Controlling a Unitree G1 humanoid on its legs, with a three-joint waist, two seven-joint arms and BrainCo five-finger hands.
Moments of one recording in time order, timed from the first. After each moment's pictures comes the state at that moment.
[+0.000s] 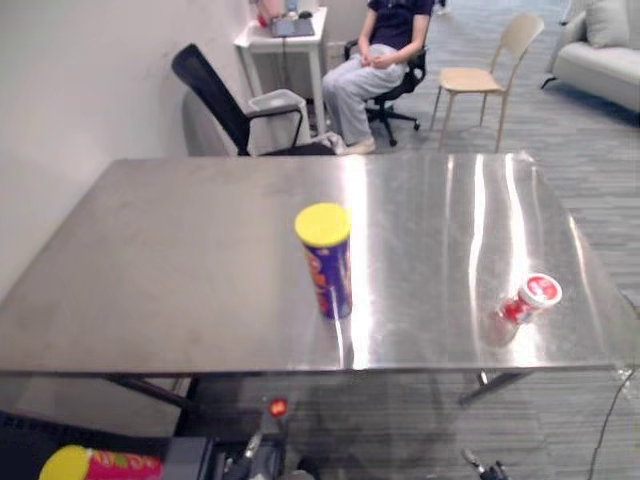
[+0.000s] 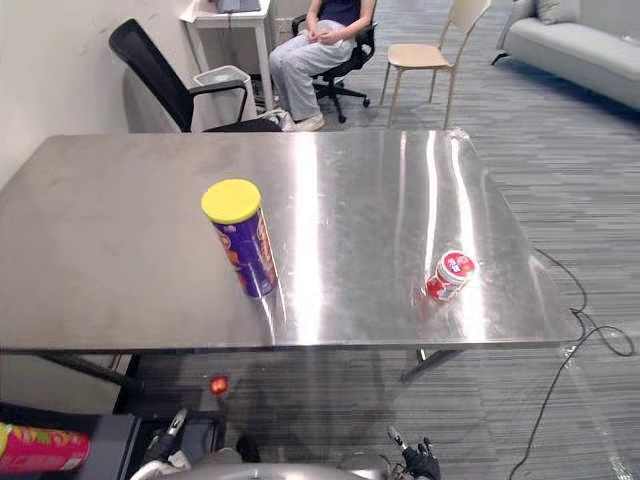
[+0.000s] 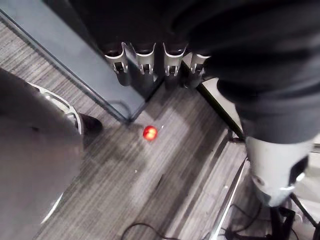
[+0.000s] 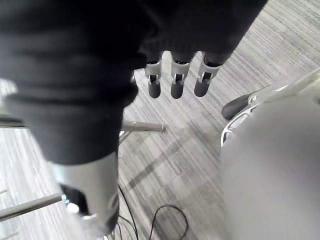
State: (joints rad) left arm 0.14 0.04 0.25 1.03 -0.46 -0.12 0.15; right arm 0.20 0.02 -0.25 0.97 0.37 -0.22 -0.11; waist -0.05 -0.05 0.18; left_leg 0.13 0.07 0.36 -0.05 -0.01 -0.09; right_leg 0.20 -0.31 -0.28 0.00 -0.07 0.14
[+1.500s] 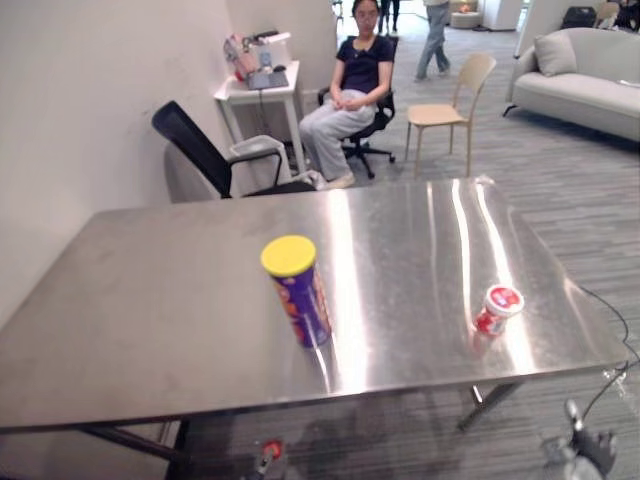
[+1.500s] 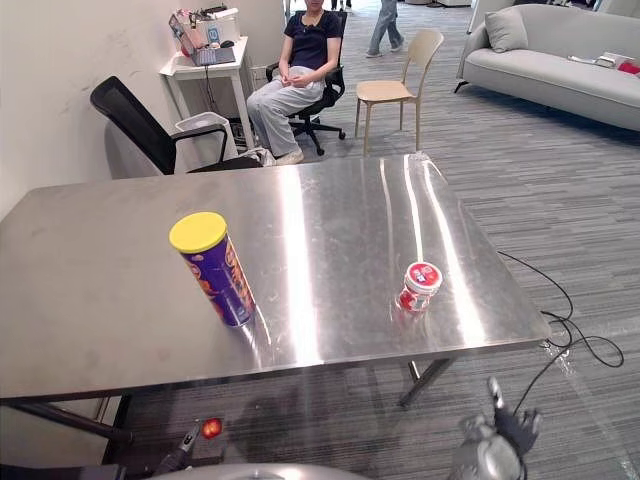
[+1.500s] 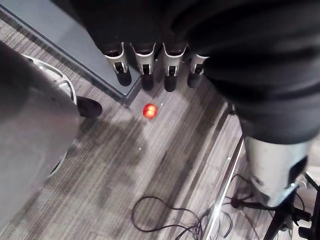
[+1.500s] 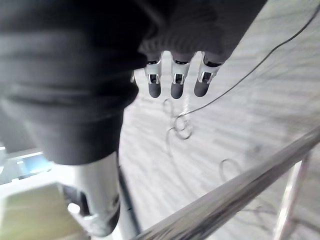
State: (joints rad) left arm 0.14 0.00 0.28 1.07 -0.37 -0.07 0.13; right arm 0.12 -0.03 -0.59 0.36 0.54 -0.23 -0.37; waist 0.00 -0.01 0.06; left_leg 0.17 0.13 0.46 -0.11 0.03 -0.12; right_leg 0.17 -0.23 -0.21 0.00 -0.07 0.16
